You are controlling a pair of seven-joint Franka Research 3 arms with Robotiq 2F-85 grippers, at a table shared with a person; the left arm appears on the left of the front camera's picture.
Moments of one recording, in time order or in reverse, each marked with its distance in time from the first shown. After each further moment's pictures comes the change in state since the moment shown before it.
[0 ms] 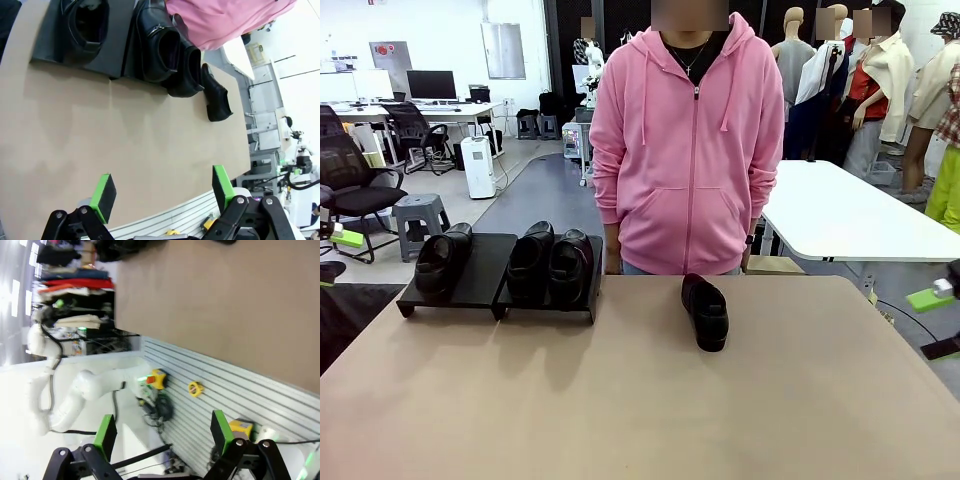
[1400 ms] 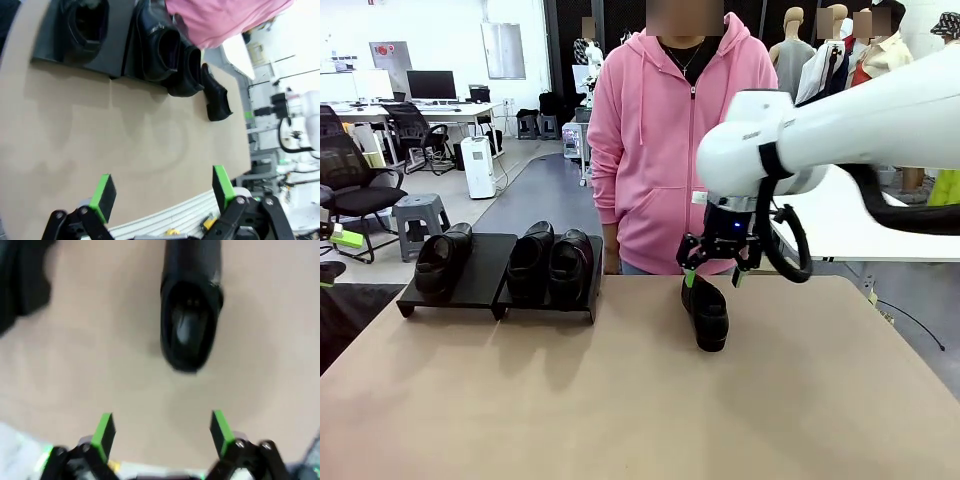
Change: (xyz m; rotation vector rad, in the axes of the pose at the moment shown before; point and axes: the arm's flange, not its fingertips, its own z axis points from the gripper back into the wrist) left arm 0.000 0.000 0.000 0.001 0.002 0.001; right arm 0.261 0.116 -0.274 -0.888 0.067 0.046
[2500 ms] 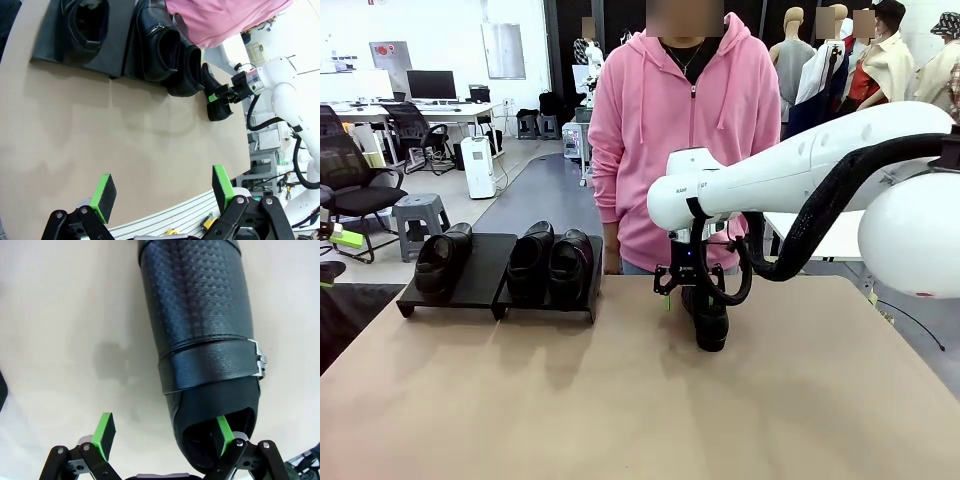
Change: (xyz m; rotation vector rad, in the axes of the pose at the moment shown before) left arm 0.000 0.000 0.000 0.000 0.000 0.000; right arm 0.091 0.028 -0.117 -0.137 0.171 -0.203
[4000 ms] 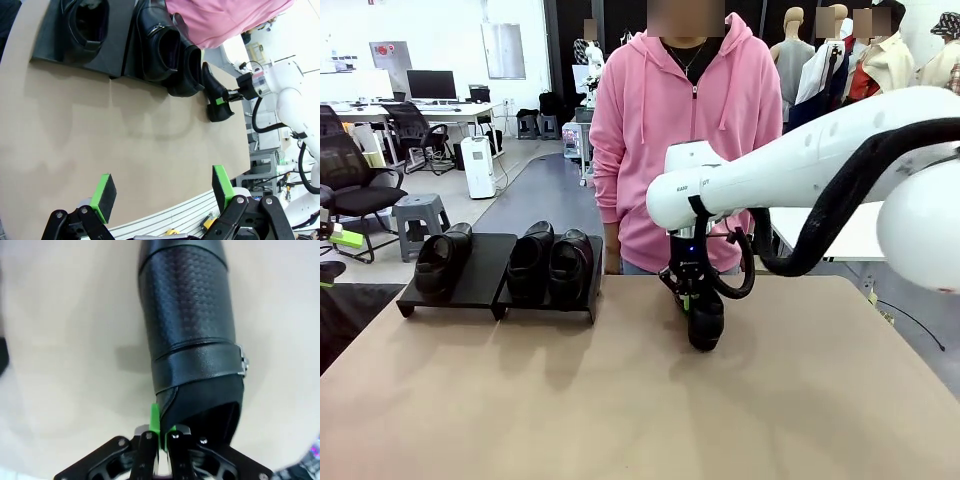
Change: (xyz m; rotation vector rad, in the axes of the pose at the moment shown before) left arm 0.000 0.000 0.000 0.000 0.000 0.000; right arm -0.024 -0.007 0.027 -0.009 -0.073 0.146
